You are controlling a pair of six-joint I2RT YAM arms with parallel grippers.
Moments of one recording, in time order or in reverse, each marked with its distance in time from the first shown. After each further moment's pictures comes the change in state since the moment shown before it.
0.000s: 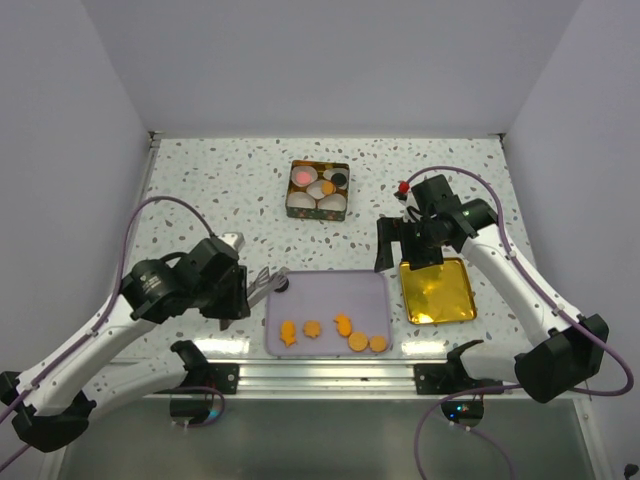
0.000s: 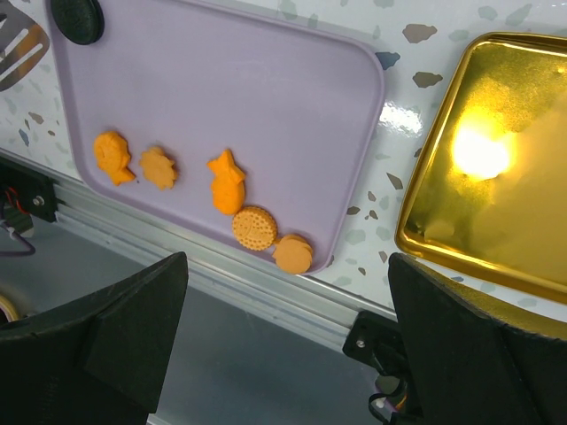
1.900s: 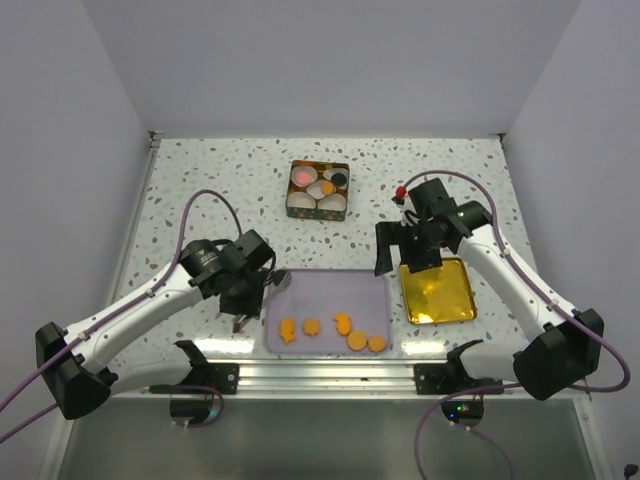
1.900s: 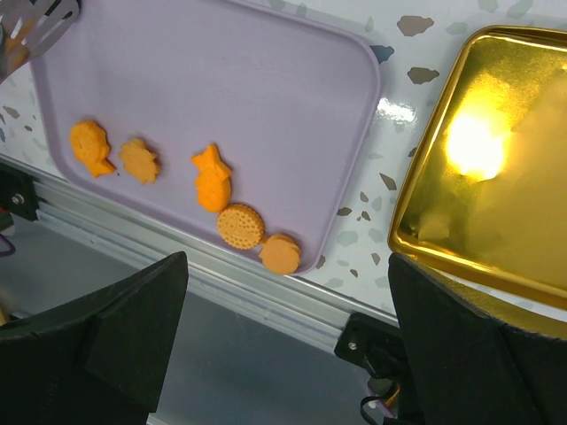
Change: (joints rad) left arm -0.005 0.253 -0.045 0.043 -0.003 0.027; right arm 0.000 0.012 -0.044 0.025 0.005 -0.018
